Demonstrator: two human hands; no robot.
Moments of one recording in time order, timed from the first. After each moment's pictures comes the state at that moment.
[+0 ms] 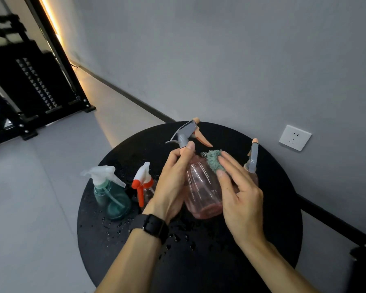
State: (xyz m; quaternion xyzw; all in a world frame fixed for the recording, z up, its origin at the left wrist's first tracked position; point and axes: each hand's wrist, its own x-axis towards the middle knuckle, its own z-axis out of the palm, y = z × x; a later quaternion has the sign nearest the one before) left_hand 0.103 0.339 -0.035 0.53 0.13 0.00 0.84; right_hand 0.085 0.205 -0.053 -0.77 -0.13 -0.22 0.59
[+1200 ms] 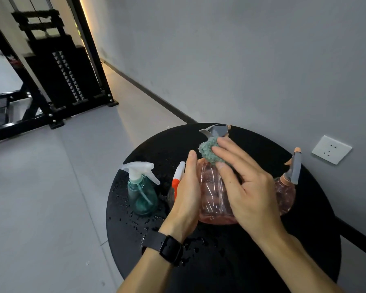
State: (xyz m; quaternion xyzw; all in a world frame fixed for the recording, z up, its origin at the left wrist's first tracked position) left_hand 0.065 0.375 -0.022 0.53 0.15 0.02 0.83; right_hand 0.084 0.266 -0.015 -0.78 -0.28 -0.19 0.53
